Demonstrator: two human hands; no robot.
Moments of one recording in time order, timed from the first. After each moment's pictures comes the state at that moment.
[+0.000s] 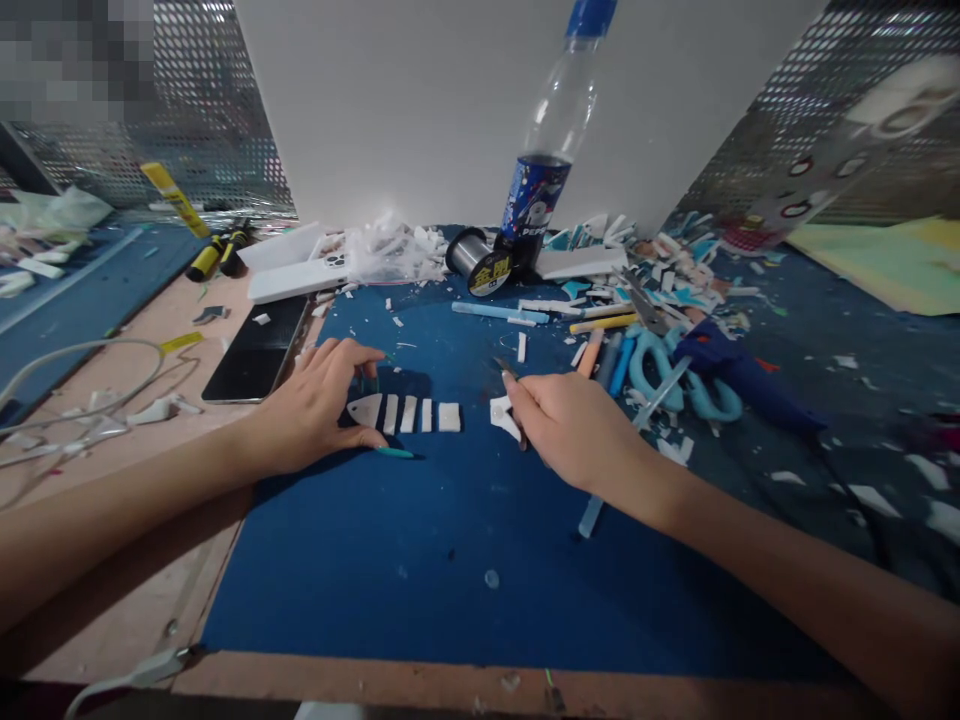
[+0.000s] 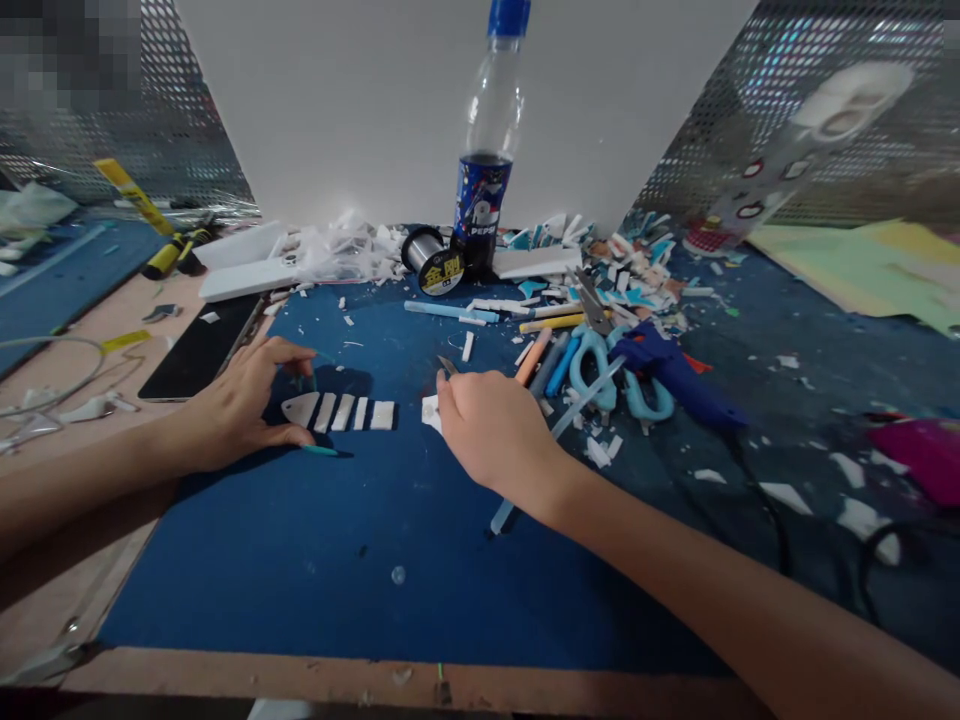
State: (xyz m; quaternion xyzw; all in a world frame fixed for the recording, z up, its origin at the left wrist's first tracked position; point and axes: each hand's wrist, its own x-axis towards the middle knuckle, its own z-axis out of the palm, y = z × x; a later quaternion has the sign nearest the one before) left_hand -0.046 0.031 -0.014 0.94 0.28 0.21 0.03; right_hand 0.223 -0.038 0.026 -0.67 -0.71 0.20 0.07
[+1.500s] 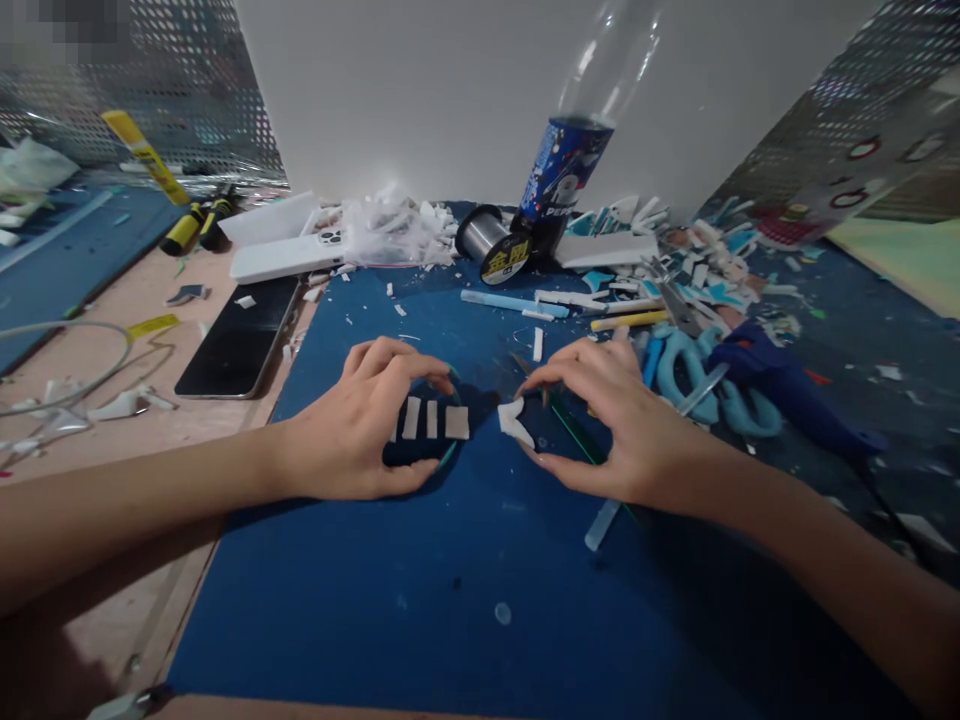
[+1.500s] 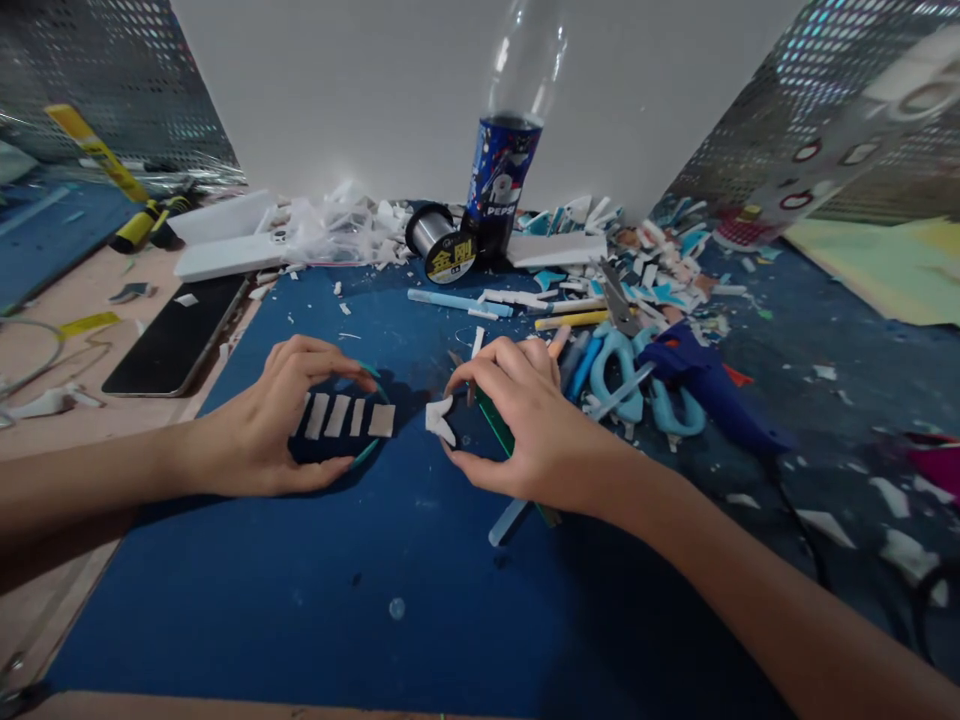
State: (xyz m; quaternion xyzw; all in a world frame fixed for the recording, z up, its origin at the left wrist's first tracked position) left_hand -0.004 0.018 -0.007 0.94 0.21 0.23 0.12; right_hand 0.265 -0.038 0.018 -0.54 -0.83 0.13 0.11
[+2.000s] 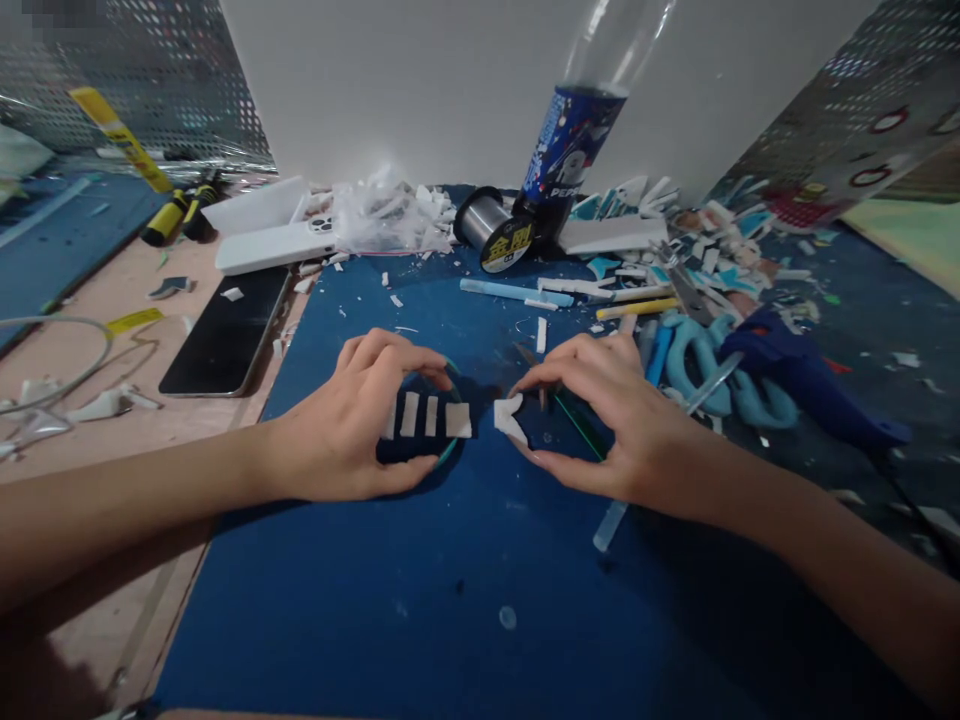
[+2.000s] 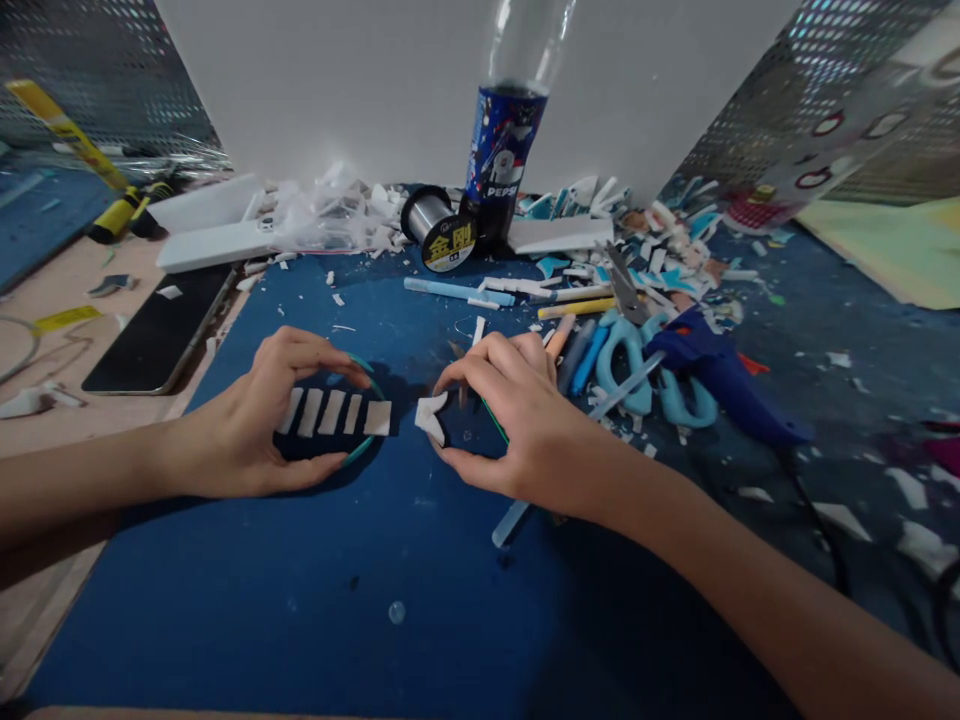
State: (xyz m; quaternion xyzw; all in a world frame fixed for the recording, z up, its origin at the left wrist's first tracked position) left_hand -0.006 0.019 -0.006 0.94 0.21 0.24 0.15; right_hand 0.261 -0.037 0.018 -0.53 -0.83 0.15 0.10
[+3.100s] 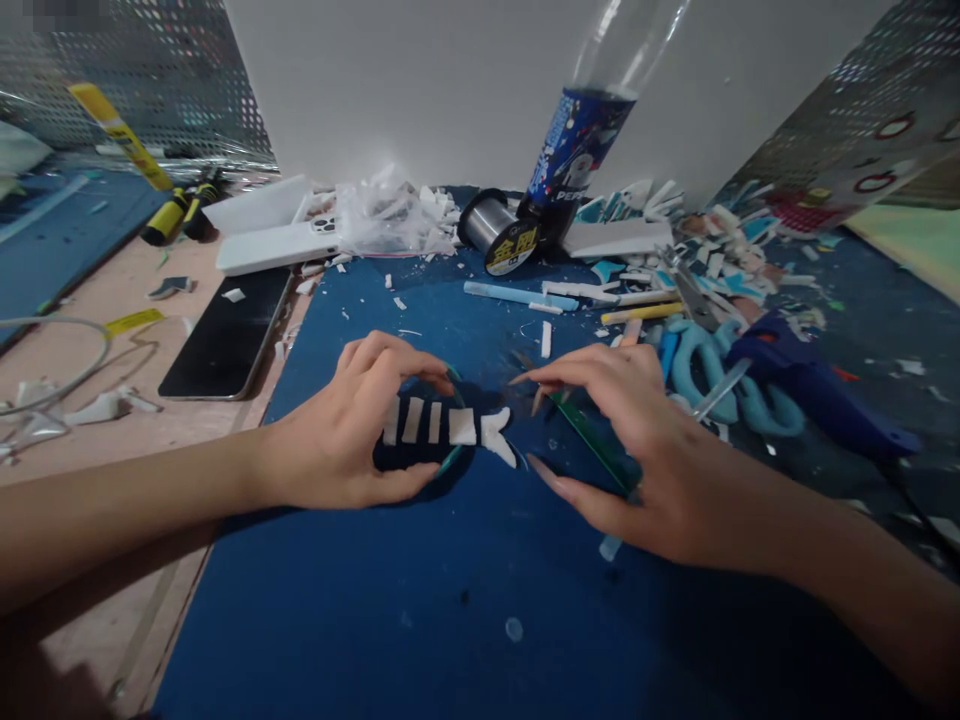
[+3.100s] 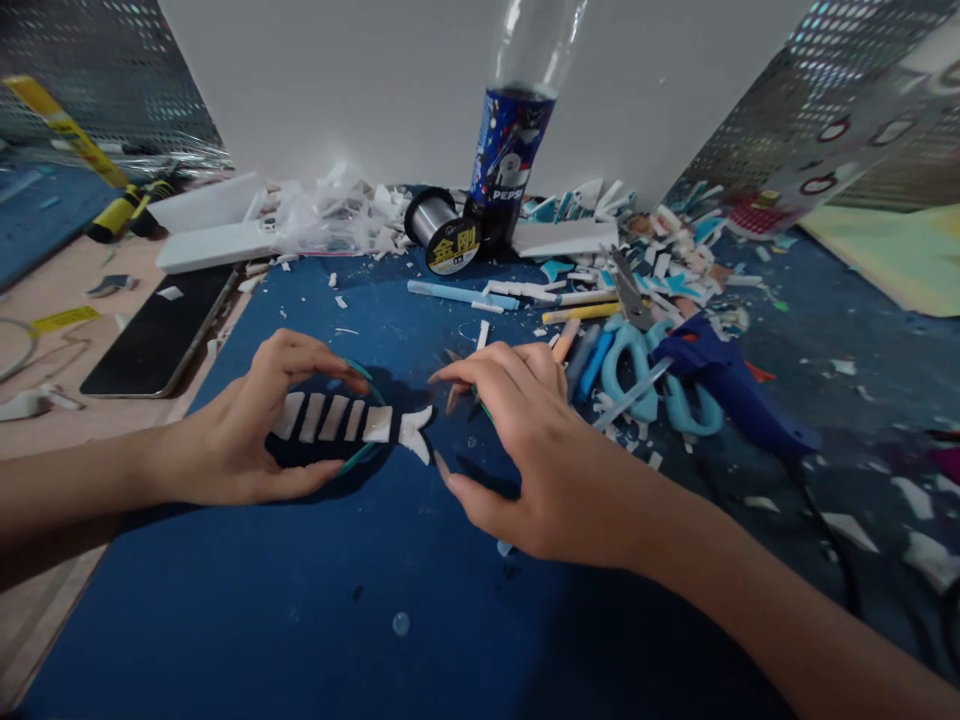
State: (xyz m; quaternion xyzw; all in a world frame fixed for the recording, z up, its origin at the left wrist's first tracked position) left_hand -0.008 0.019 -0.003 0.93 0.20 0.25 0.18; right_hand 0.255 -0.050 0.030 -0.50 -0.84 0.15 0.15
